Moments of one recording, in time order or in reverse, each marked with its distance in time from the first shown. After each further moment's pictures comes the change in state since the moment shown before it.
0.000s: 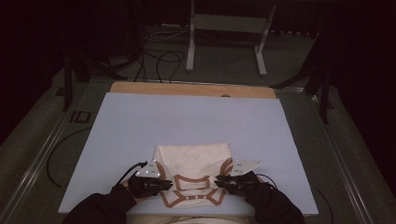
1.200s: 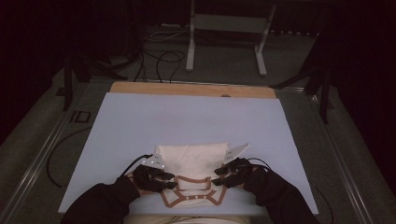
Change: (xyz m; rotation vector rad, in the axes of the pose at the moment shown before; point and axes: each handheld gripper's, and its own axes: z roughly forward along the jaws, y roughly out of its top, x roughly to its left) left arm 0.018 0.021 0.008 0.035 -0.105 -0.032; right arm -0.036 0.025 0.021 0.177 0.175 -0.020
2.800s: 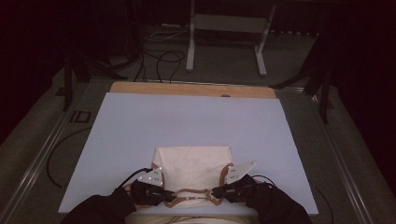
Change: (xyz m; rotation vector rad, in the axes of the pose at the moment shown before) left arm -0.036 -0.019 -0.003 0.015 -0.092 0.095; right arm 0.054 -0.017 -0.012 -0.078 0.045 -0.085
